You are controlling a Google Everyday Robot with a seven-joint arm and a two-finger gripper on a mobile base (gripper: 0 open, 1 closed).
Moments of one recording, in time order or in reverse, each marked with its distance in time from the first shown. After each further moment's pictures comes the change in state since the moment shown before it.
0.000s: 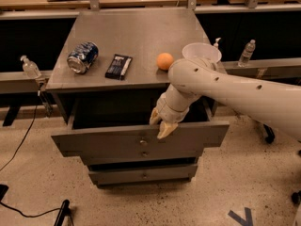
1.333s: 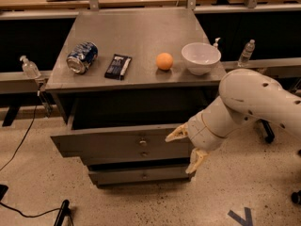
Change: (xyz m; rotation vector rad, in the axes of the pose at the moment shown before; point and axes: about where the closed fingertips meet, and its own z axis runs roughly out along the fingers) arm -0.033 0.119 -0.078 0.024 -0.165 -0.059
